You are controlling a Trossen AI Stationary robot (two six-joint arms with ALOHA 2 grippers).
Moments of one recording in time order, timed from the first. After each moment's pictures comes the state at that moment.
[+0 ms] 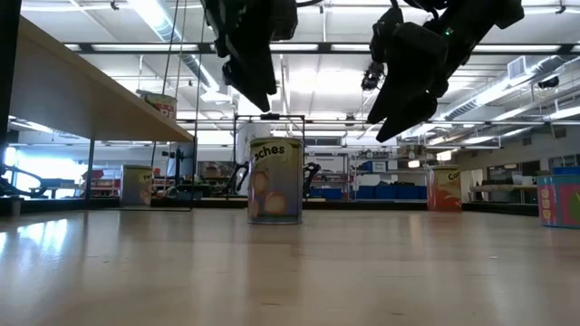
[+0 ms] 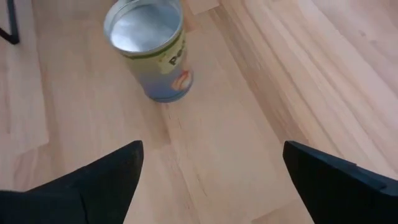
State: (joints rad) left arm -0.01 1.70 1.44 -0.81 -0.05 -0.26; right arm 0.12 1.36 0.83 -0.35 0.27 0.45
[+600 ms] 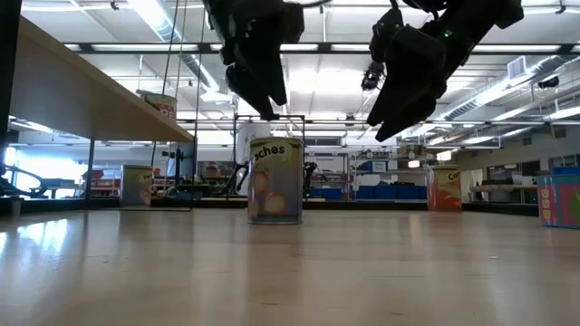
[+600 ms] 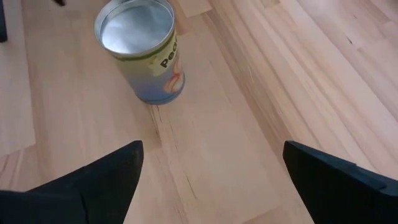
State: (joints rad) left arm -0.06 1.74 1.43 -0.77 -0.16 -0.27; right arm 0.11 1.36 0.83 -0.35 0.29 0.42
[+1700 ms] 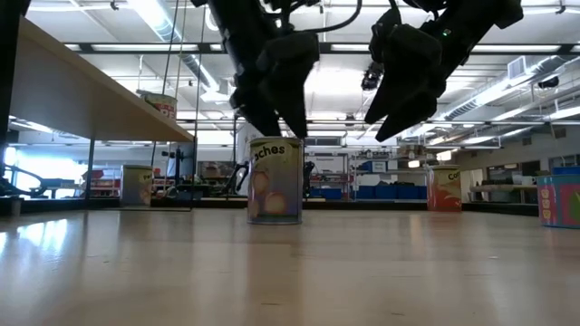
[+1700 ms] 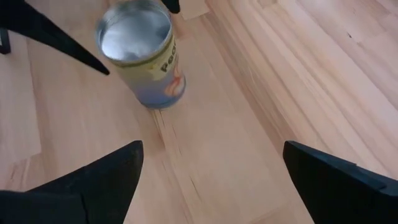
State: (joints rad) left arm -0.08 1.85 1.43 -0.69 -0.24 -0.43; right arm 0.11 1.36 0.83 -0.34 0.29 0.47
